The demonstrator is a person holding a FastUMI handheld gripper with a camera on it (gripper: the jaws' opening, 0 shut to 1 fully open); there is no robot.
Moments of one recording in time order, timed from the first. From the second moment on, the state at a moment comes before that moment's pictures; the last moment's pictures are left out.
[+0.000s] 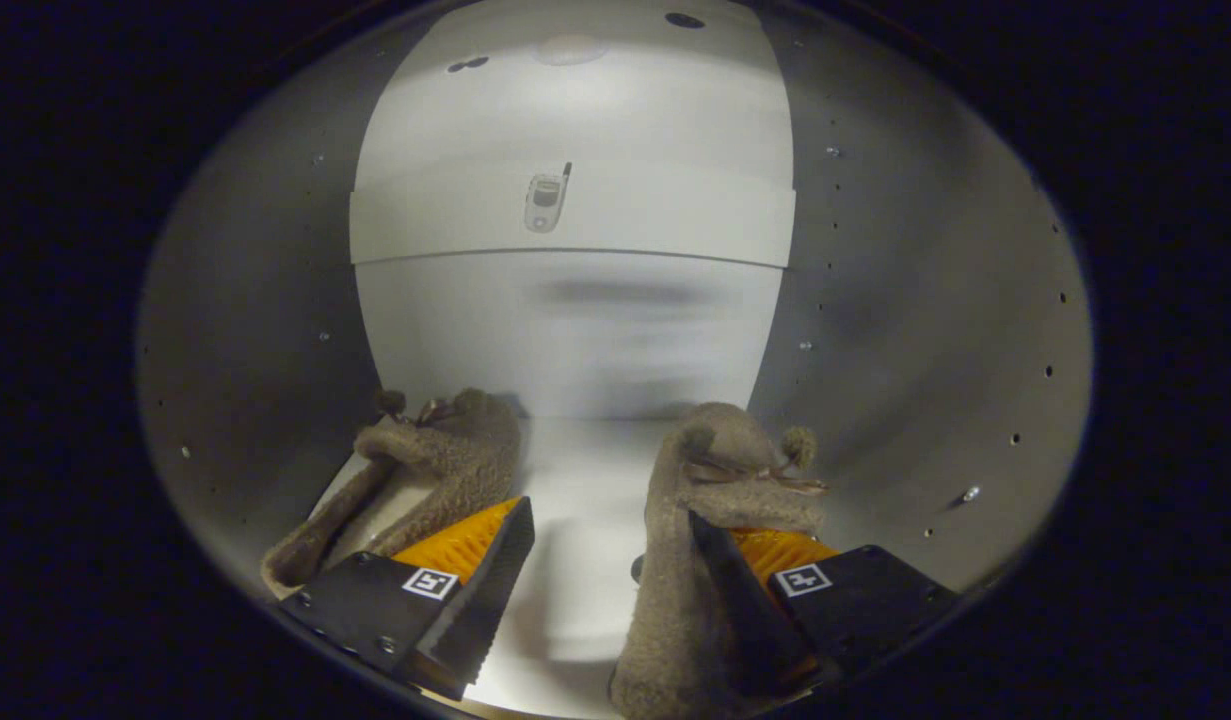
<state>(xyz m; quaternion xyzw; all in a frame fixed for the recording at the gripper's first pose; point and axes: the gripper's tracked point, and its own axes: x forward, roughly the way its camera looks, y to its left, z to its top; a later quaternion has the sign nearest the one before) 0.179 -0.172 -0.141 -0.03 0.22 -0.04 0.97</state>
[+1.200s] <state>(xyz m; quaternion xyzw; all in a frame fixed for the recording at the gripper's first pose) 0.164 -0.177 -0.110 -0.01 0.16 -0.04 0.99</state>
